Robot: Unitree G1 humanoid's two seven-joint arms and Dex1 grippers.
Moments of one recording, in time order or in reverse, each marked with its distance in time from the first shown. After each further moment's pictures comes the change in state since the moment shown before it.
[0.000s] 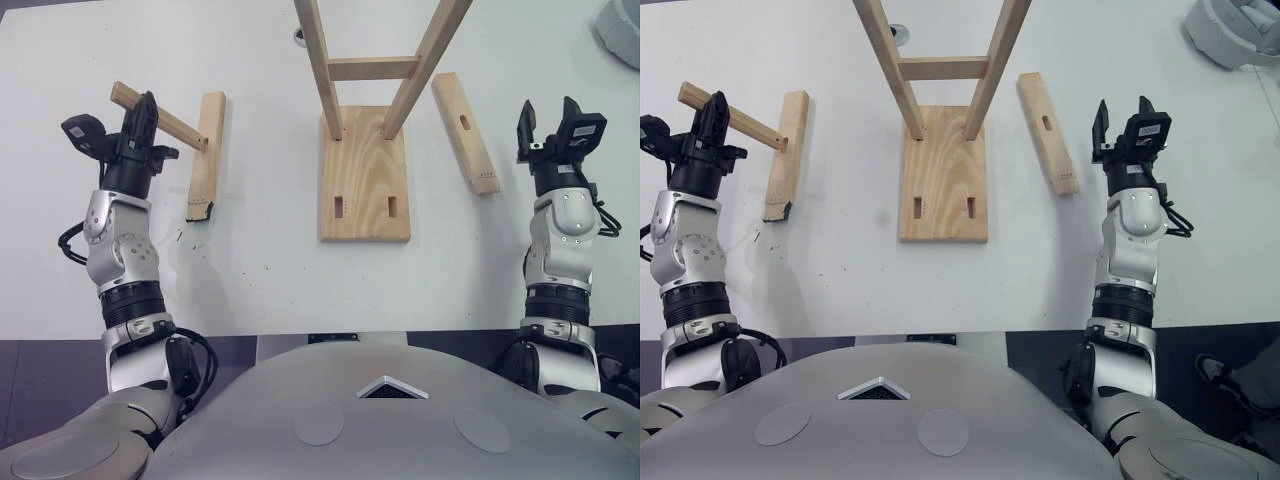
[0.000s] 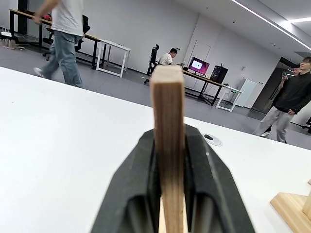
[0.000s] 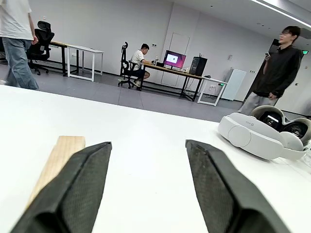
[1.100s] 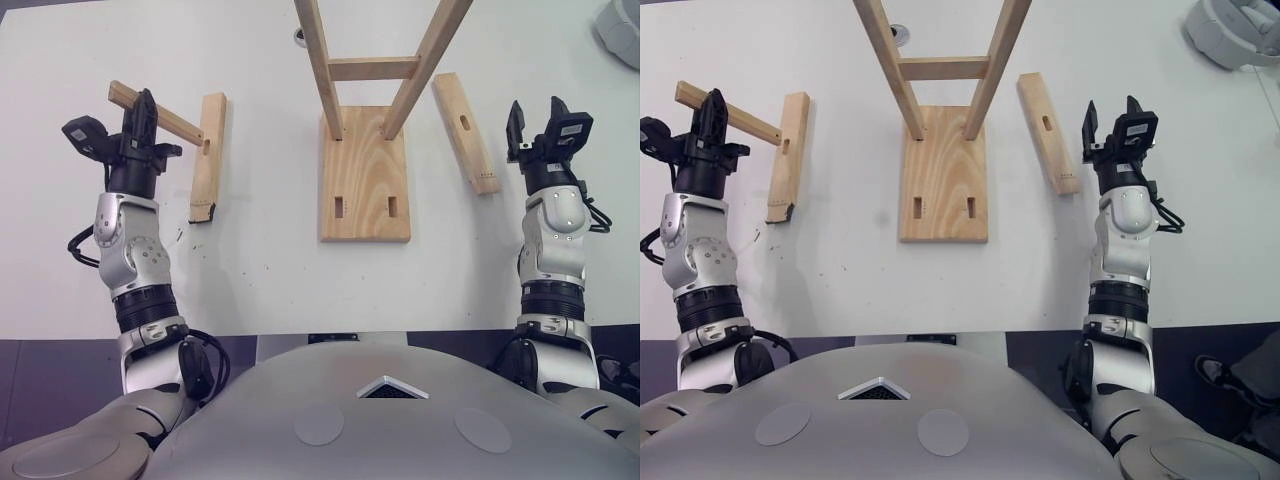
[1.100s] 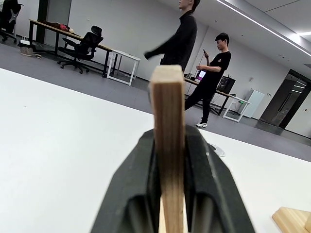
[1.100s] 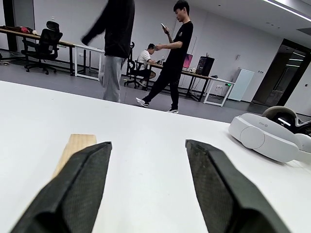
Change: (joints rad) left arm 0.021 -0.072 0.012 -0.088 0.025 -0.012 0.067; right arm -0.015 0.001 0.038 0.024 0.000 -0.021 -0.005
